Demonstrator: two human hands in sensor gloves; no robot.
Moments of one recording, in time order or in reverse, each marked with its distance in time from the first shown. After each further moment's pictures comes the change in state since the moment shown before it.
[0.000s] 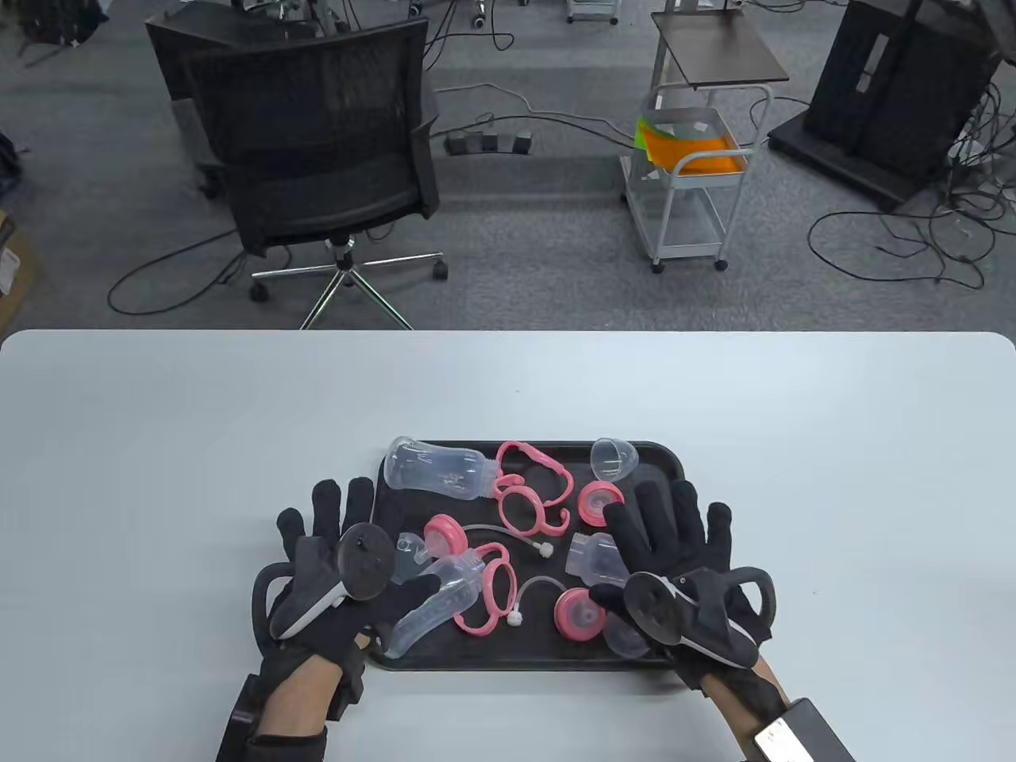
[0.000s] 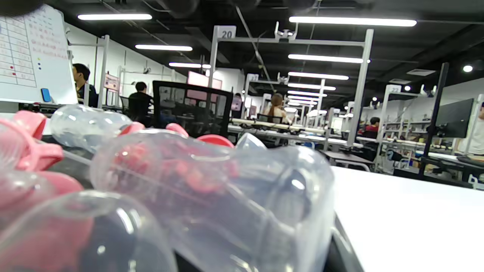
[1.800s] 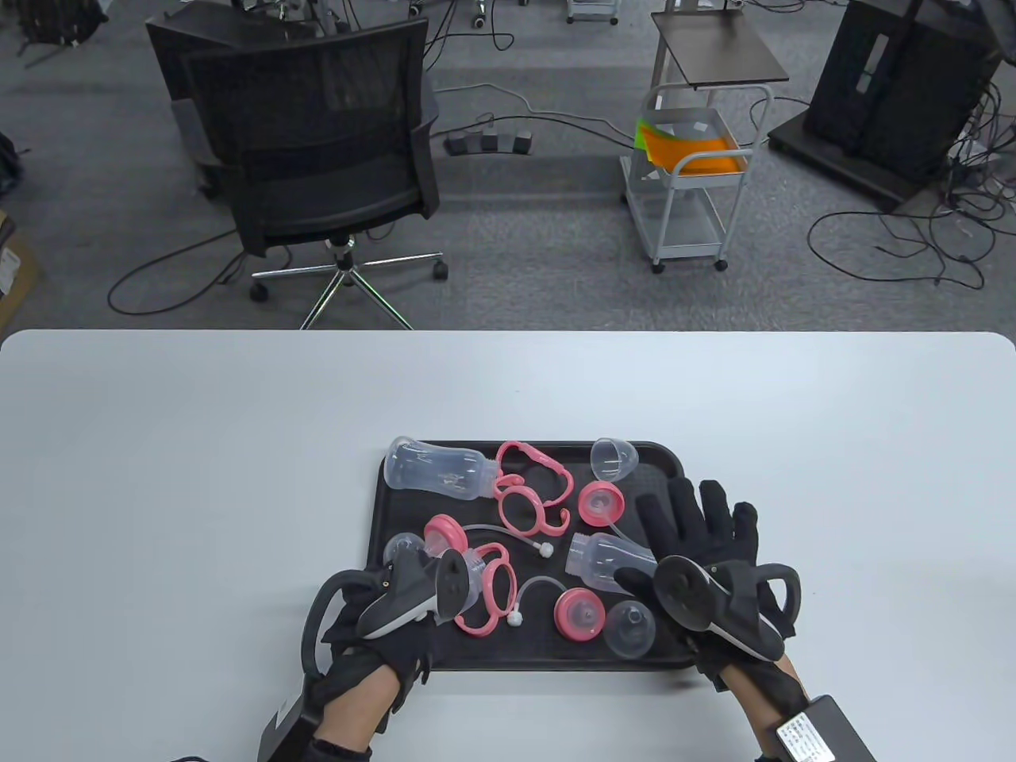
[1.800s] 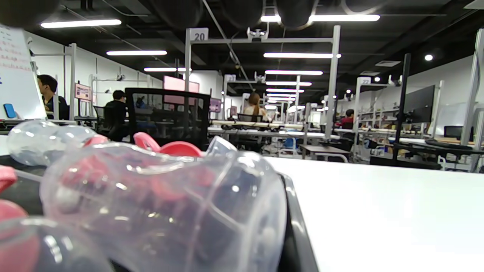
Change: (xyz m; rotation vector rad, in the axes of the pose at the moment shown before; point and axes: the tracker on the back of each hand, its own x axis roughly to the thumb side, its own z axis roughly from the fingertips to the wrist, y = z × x) left_hand 0.055 -0.044 -0.011 -0.248 0.015 -0.322; right_hand -0.025 -0.003 -0.001 -0.007 0.097 -0.053
